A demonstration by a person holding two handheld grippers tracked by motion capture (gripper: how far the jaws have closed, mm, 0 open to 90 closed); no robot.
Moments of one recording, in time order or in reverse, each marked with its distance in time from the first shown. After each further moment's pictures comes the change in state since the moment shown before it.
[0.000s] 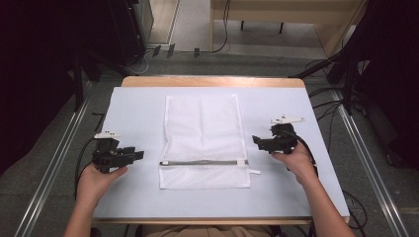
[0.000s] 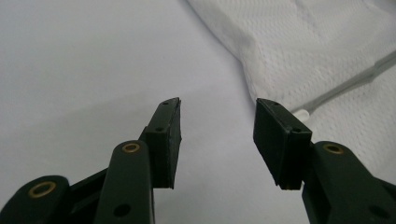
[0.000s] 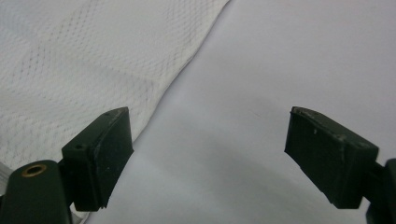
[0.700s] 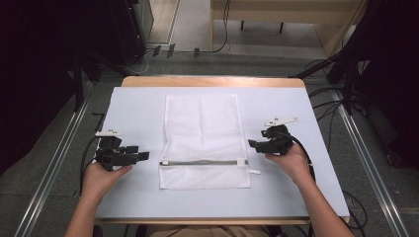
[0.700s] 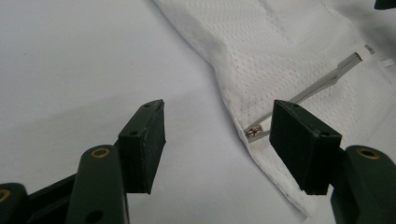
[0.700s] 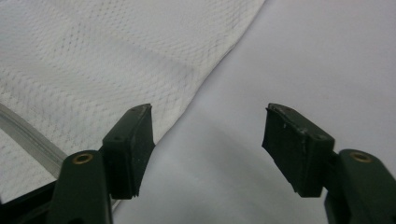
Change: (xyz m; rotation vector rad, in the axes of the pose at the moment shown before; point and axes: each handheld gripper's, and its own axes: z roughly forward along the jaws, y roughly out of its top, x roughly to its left) left arm 0.002 0.004 0.009 0.029 -0.133 -0.019; right arm 0.009 0.001 0.004 0.050 0.105 -0.067
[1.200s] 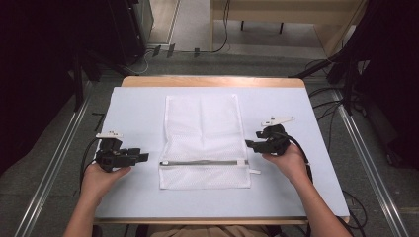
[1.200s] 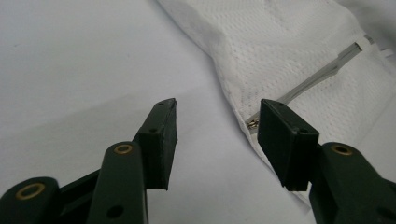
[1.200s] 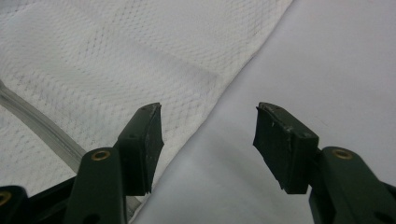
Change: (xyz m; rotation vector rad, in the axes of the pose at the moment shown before) left arm 0.001 -0.005 0.002 0.012 -0.022 0.022; right arm 0.010 0.006 -0.001 0.010 0.042 -0.015
